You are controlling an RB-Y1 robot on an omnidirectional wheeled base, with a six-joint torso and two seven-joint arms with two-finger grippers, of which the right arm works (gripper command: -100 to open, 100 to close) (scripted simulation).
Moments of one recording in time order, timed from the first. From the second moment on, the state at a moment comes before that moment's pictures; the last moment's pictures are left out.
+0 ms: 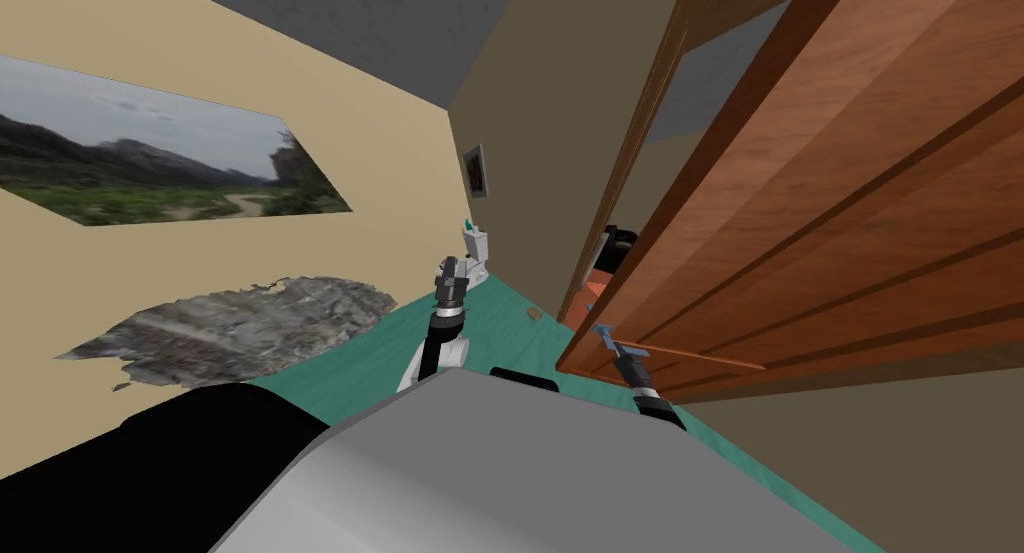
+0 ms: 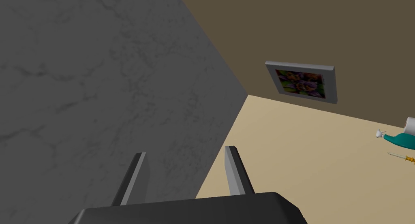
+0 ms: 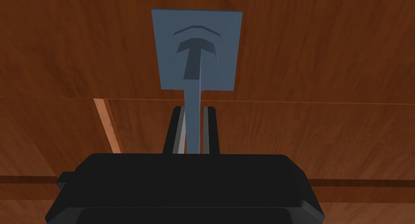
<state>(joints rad) 0.04 -0.43 0.03 -0.54 -0.02 -1.08 -0.42</state>
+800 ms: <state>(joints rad) 0.06 -0.46 0.06 -0.45 0.00 -1.21 -0.46</state>
